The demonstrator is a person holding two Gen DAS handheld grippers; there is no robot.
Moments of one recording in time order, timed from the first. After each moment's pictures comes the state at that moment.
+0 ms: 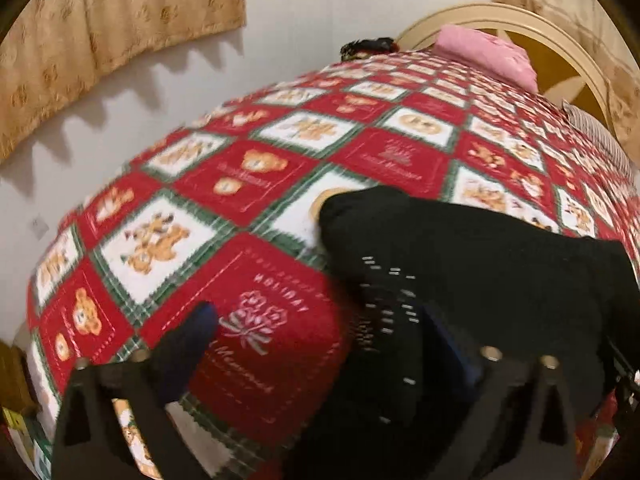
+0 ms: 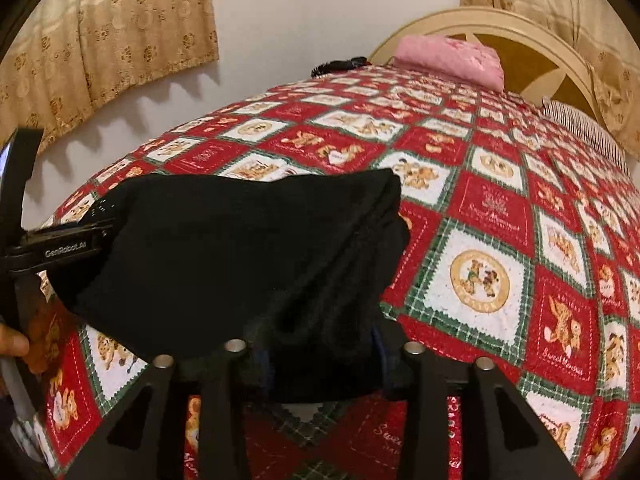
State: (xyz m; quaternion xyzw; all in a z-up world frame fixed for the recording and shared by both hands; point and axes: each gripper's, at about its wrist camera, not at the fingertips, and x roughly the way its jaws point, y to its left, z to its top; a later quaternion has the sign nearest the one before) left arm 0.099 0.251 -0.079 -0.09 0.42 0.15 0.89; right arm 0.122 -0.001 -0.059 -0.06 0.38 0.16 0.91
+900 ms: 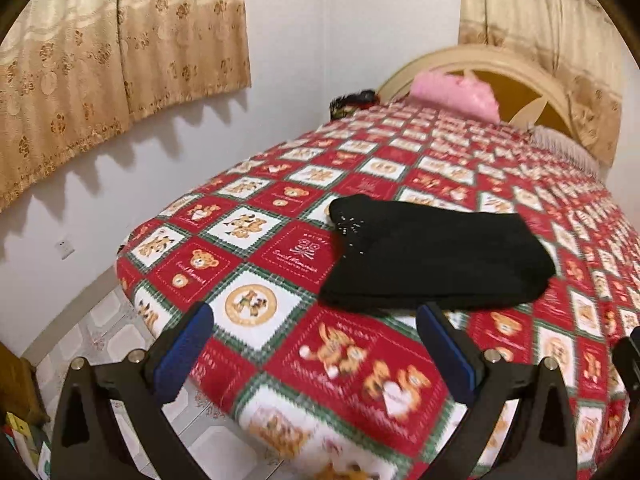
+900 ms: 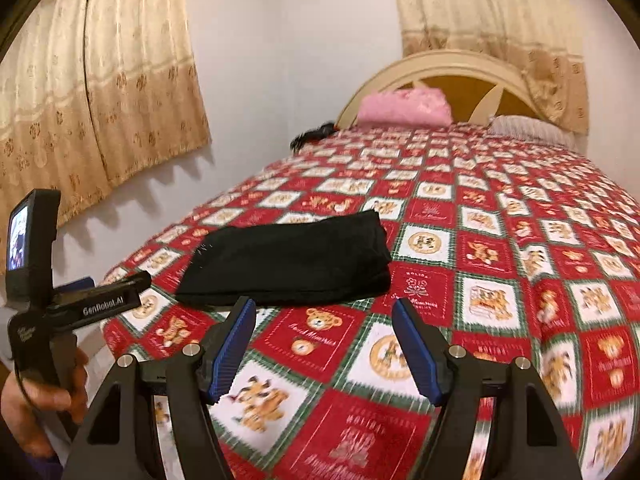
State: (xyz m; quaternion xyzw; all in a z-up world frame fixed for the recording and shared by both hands) left arm -0.071 0.218 0.001 -0.05 0.32 0.14 0.93; right arm -0.090 -0.010 0.023 0.04 0.26 0.11 0.96
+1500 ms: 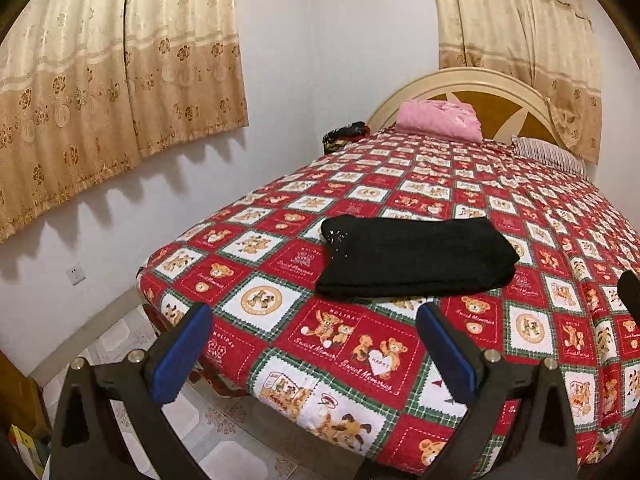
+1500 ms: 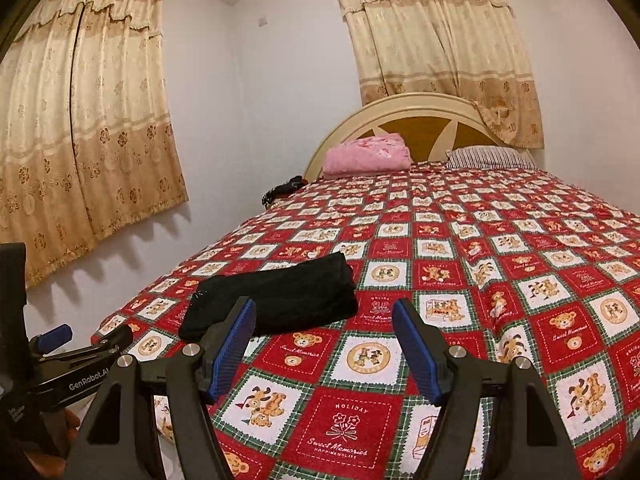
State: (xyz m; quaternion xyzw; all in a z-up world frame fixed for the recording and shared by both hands) left arm -0.123 0.190 0.014 -0.01 0.26 0.14 0.95; right arm -0.155 -0.027 0.044 0.07 0.17 0.05 0.98
